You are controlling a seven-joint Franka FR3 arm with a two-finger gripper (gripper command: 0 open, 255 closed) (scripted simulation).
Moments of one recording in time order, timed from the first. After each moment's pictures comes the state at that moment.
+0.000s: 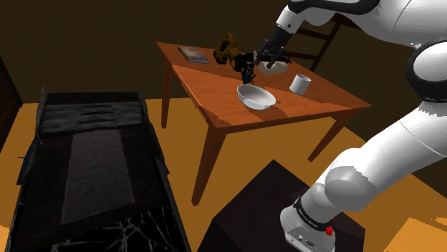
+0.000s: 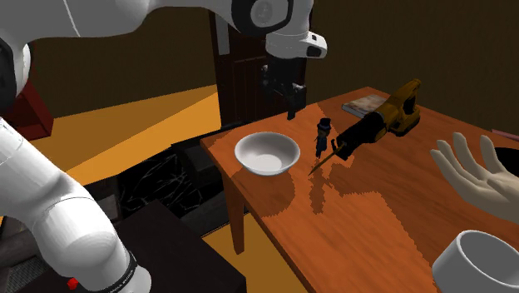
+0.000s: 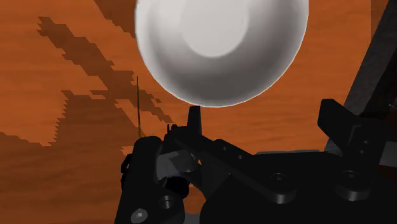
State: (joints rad) arm -0.03 -0.18 -0.36 -1.84 0.12 1.74 -0.19
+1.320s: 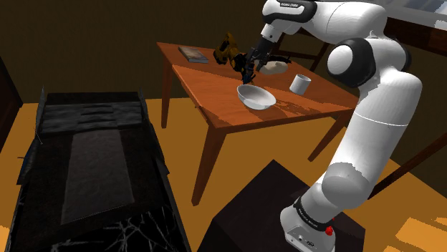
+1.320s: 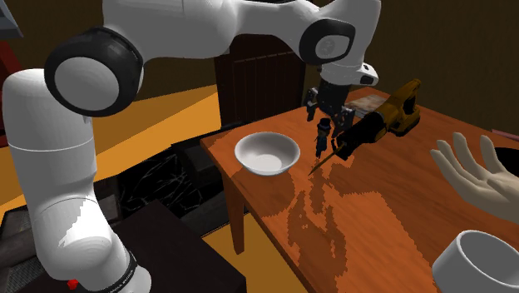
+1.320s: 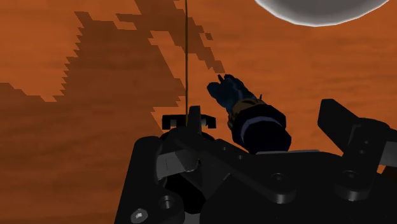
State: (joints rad) arm -0.12 0.28 -0.44 -1.46 0.29 1.72 -0.38
